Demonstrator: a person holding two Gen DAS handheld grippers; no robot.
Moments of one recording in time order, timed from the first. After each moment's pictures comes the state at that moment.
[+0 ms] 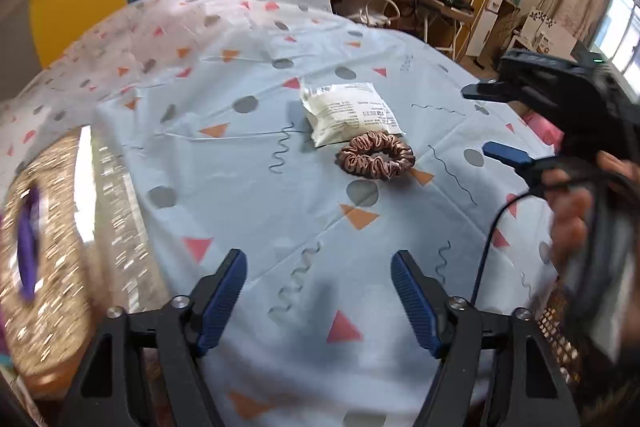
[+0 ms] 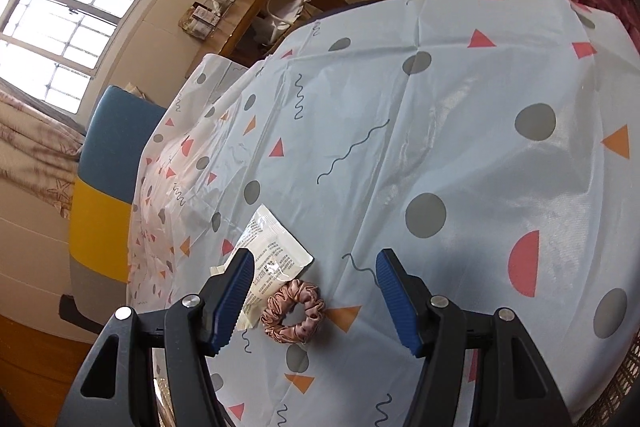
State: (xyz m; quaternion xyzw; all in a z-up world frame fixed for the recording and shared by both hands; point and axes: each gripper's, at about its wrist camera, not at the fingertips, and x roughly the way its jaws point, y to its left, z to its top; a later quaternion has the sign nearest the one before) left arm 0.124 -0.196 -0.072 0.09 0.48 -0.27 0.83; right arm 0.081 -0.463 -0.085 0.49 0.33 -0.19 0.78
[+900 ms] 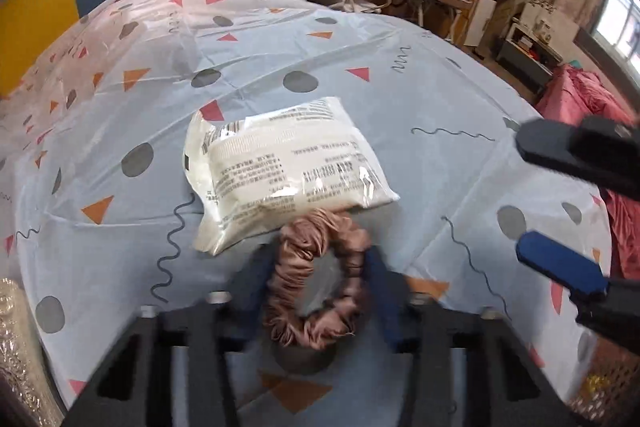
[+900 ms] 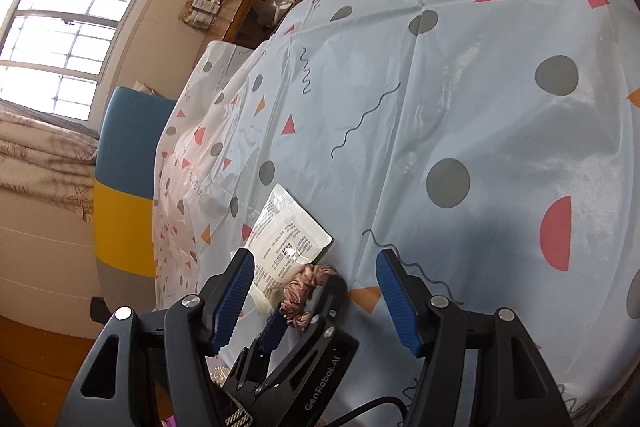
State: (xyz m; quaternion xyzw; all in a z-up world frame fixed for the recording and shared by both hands) left arm 0.192 -0.304 -0.125 0.11 0.47 -0.29 0.83; right arm 0.087 -0.461 -0.097 0.54 0.34 -0.15 0.76
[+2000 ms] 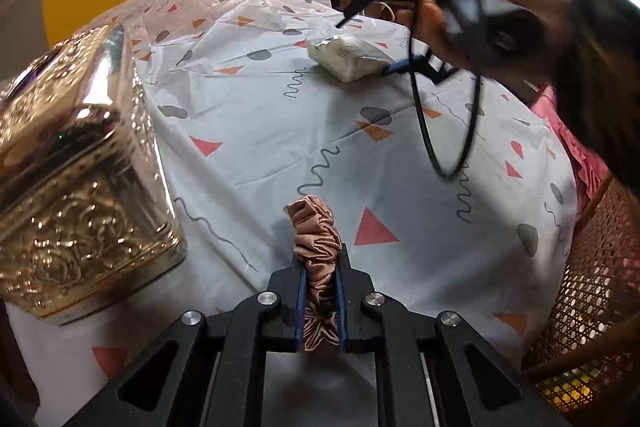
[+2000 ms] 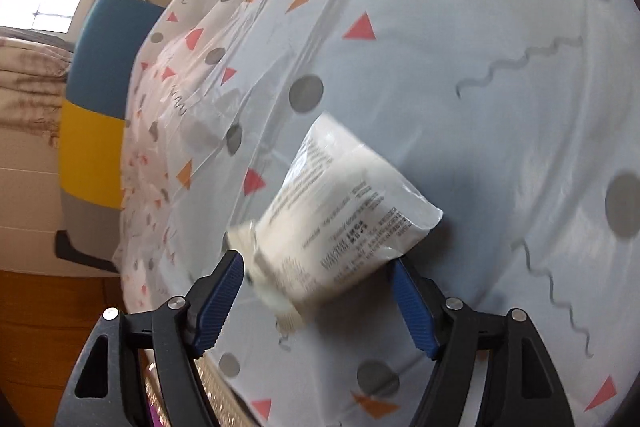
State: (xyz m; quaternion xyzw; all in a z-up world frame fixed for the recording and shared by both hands) left arm 0.066 -0.141 -0.134 0.07 0.44 -0.29 0.85; right arm 0.221 -0.421 -0.124 0.45 0.48 -0.12 0.75
